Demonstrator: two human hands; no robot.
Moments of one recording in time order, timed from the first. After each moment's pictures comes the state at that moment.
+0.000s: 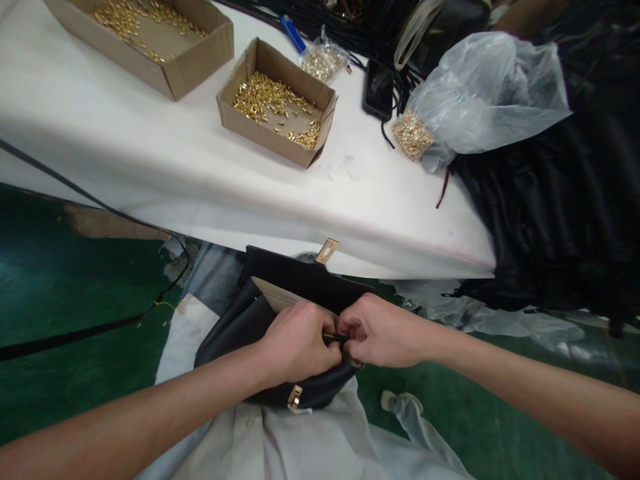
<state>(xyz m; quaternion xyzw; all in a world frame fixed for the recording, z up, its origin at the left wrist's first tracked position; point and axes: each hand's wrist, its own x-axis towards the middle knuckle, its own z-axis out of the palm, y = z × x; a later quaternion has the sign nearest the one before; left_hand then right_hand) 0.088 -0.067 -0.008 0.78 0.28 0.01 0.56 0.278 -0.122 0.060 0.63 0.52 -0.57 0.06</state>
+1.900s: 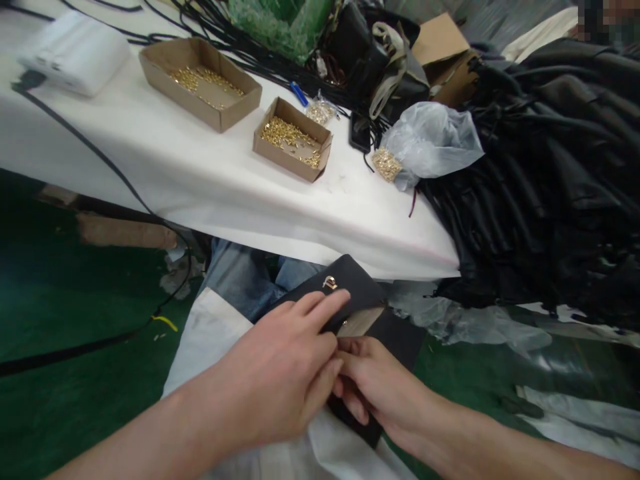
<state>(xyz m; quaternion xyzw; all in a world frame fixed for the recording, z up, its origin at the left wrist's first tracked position) -0.016 -0.085 0.057 0.91 0.09 0.19 0.36 0.151 -0.203 0.081 0.72 0.13 -0.62 -0.28</state>
